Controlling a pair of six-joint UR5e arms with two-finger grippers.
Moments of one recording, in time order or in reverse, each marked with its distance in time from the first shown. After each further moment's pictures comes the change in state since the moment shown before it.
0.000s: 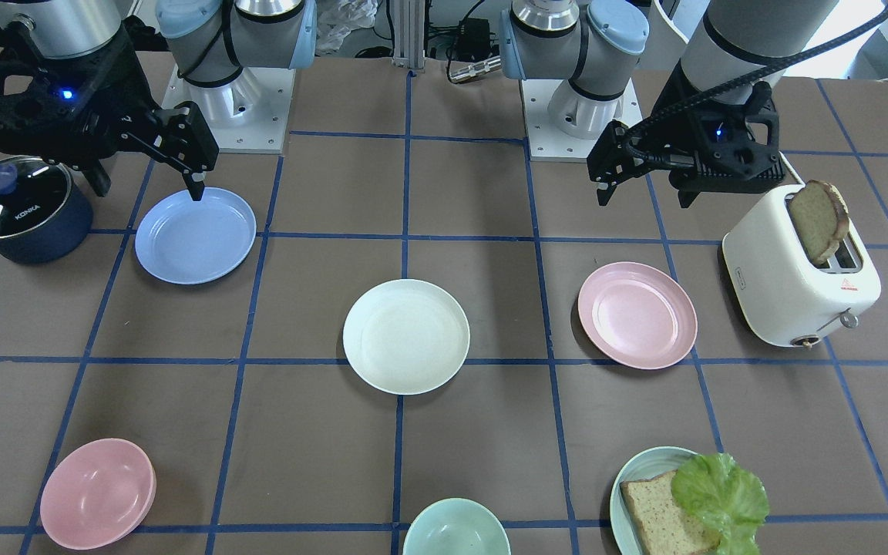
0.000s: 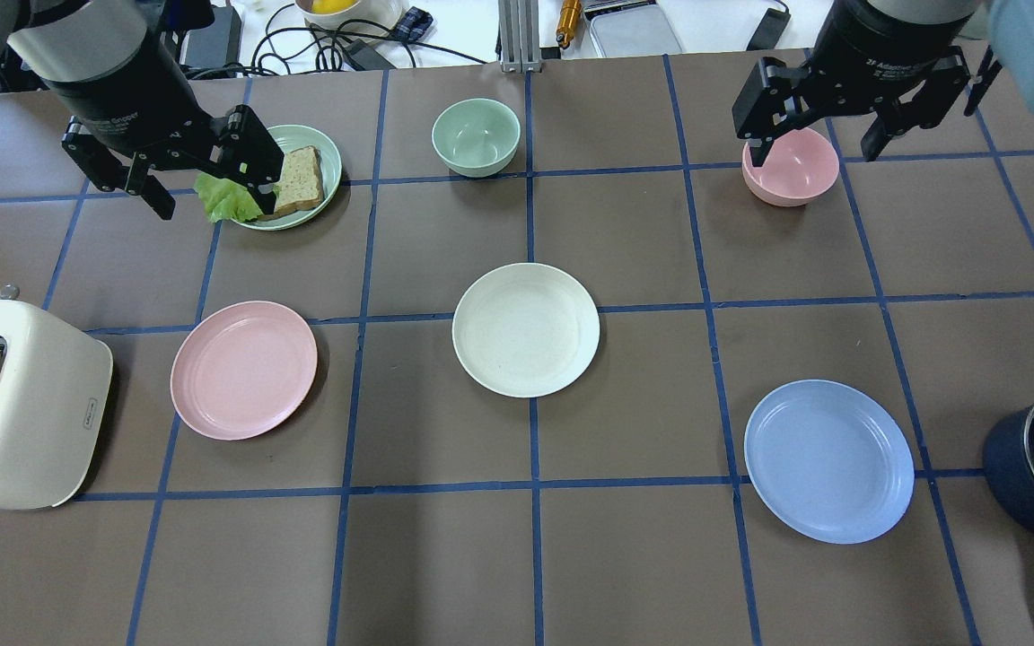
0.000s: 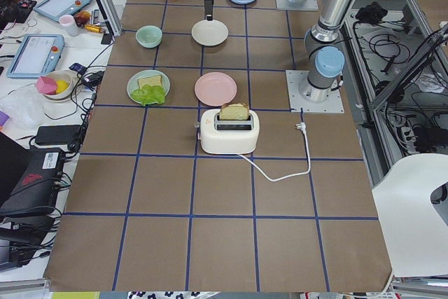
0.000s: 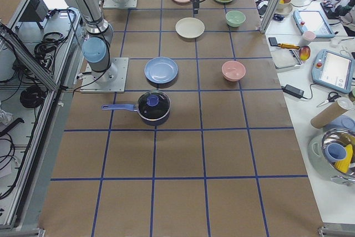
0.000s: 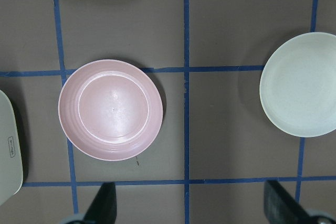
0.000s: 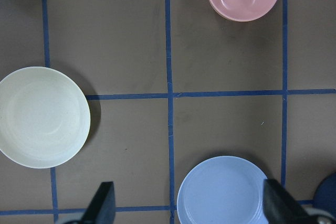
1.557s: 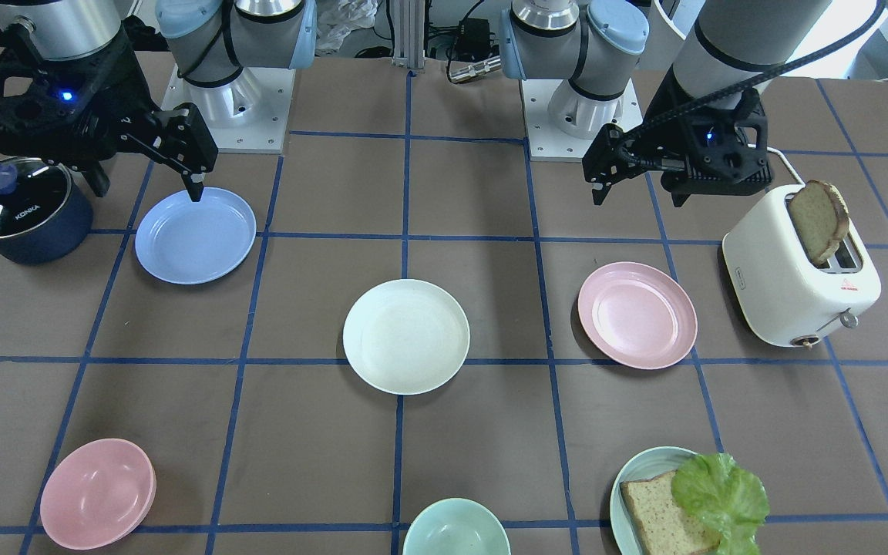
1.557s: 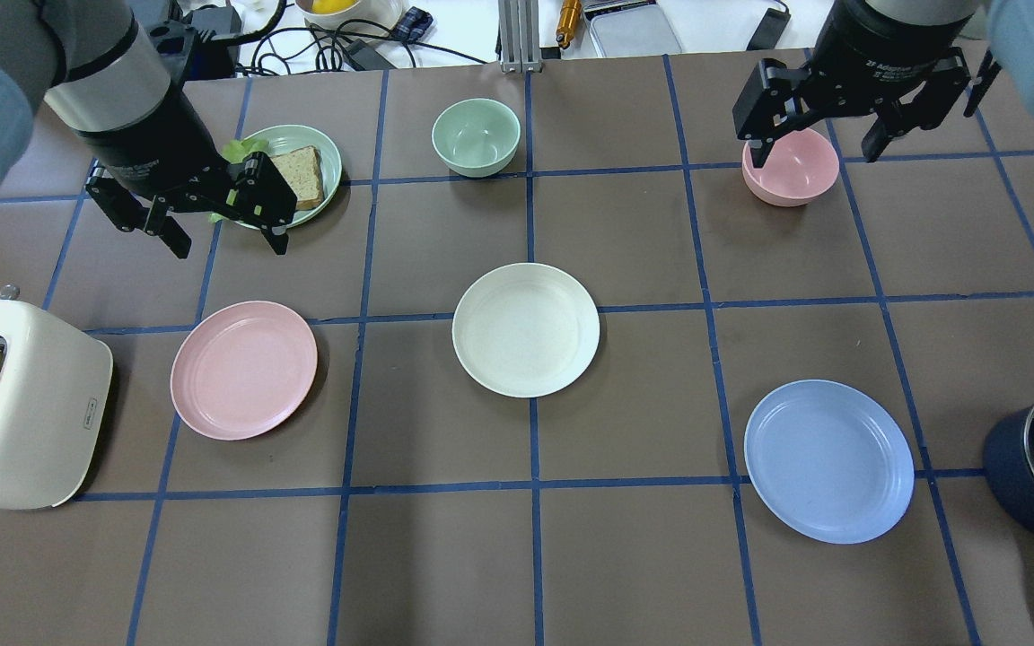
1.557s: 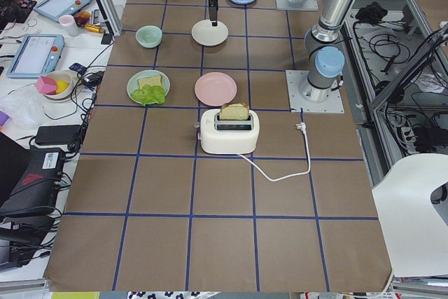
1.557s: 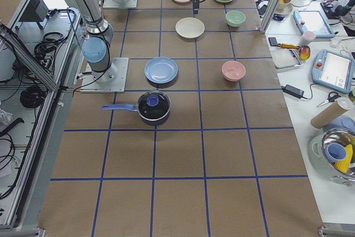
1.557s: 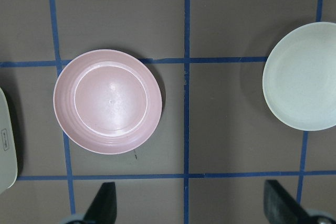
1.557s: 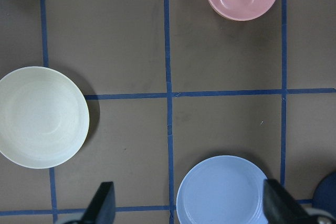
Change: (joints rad) left arm 0.000 0.023 -0.115 0.036 -0.004 0.037; right arm 0.000 0.001 0.002 0.000 -0.003 0.004
